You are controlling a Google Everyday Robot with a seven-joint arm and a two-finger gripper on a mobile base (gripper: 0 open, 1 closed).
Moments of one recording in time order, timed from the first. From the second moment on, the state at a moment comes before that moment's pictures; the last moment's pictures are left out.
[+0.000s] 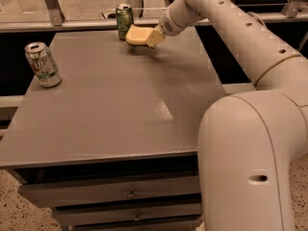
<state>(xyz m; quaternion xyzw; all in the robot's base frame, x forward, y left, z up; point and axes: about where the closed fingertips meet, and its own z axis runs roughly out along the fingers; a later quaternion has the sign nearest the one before) 0.830 -0.033 0.883 -0.46 0.79 0.09 0.39</state>
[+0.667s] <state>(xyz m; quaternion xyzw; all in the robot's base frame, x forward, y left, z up) 0.840 -0.019 0.874 -0.45 0.80 0.09 0.38</state>
